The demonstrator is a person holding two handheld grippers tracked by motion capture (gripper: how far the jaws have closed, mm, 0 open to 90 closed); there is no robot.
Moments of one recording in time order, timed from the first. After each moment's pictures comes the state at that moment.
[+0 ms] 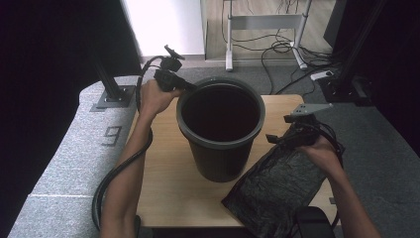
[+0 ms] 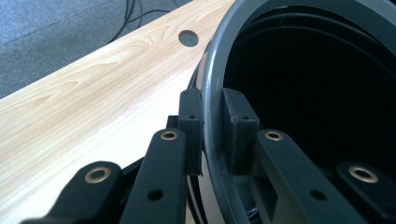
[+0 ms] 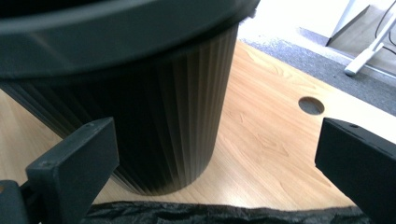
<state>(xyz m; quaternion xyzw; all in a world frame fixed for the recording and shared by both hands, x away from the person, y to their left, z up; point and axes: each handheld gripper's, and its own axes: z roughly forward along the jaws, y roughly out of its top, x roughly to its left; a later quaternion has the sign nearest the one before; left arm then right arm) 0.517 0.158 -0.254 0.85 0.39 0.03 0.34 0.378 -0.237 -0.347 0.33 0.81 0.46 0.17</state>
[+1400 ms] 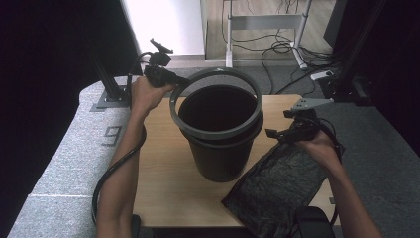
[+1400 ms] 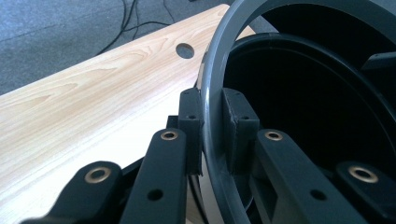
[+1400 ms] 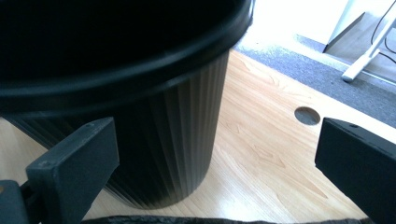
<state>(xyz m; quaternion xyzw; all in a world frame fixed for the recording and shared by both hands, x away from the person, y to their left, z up) 0.512 0.184 -0.236 0.83 0.42 0.02 0.37 0.386 -0.239 -0.344 0.34 0.80 0.47 0.18</state>
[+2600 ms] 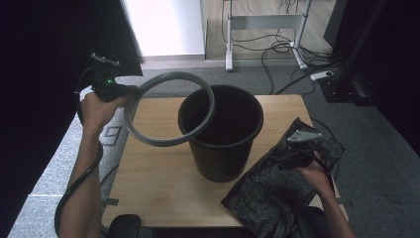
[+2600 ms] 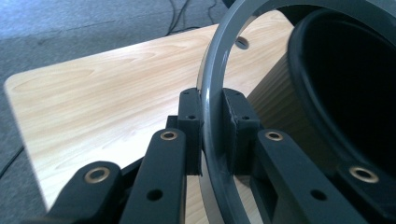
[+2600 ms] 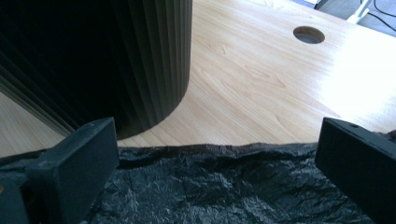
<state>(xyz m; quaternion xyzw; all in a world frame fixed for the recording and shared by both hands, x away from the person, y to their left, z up) 0.468 0.320 -0.248 0.78 0.49 0.07 0.38 0.379 -0.258 -0.467 0.37 0.81 0.42 0.19</state>
